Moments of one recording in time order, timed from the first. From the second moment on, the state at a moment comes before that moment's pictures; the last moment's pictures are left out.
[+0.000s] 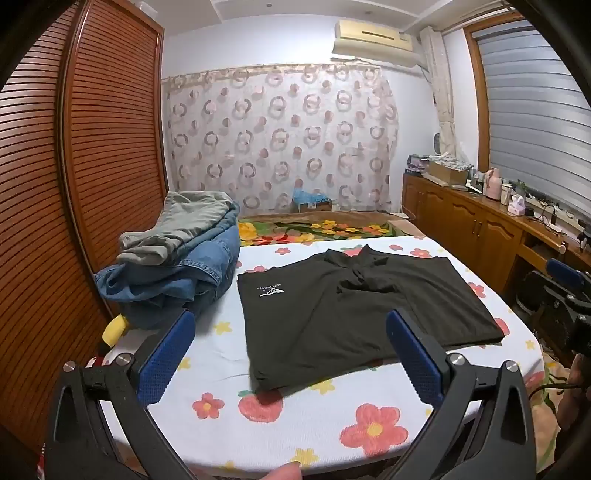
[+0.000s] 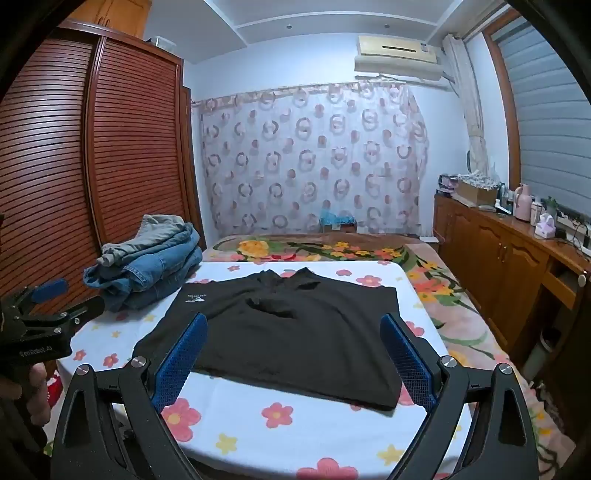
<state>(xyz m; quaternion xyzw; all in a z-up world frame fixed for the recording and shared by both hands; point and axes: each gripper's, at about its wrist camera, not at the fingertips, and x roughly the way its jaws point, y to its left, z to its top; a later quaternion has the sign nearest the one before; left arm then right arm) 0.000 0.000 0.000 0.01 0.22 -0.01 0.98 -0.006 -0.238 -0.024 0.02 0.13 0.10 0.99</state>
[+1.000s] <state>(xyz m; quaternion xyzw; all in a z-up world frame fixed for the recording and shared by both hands) -0.004 -0.006 0.005 0.01 0.21 -0.01 0.98 -0.008 -0.236 -0.024 0.02 0.13 0.10 0.99</state>
